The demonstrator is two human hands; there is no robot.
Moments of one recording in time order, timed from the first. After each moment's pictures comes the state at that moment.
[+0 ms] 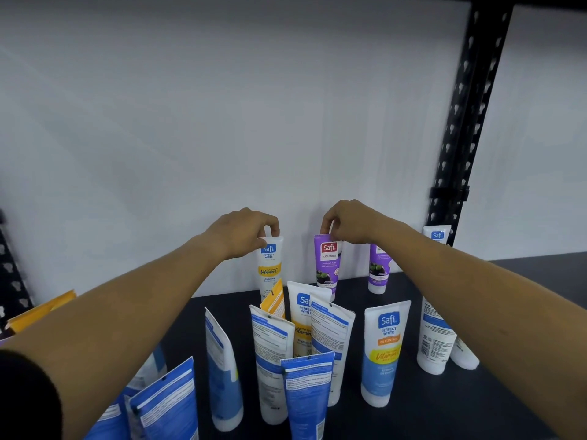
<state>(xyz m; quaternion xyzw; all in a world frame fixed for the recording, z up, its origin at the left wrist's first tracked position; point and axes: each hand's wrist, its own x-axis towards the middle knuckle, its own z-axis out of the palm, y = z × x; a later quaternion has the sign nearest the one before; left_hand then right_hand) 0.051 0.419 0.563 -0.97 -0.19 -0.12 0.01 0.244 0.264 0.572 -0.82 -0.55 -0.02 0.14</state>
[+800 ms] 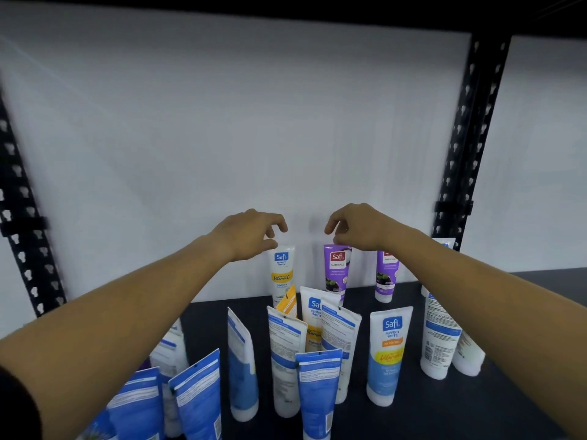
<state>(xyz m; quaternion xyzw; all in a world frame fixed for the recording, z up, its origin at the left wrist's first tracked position) 0.016 0.397 0.590 -0.97 -0.20 -0.14 -0.01 0.215 0.240 0.594 -0.81 -0.56 -0.01 0.19</state>
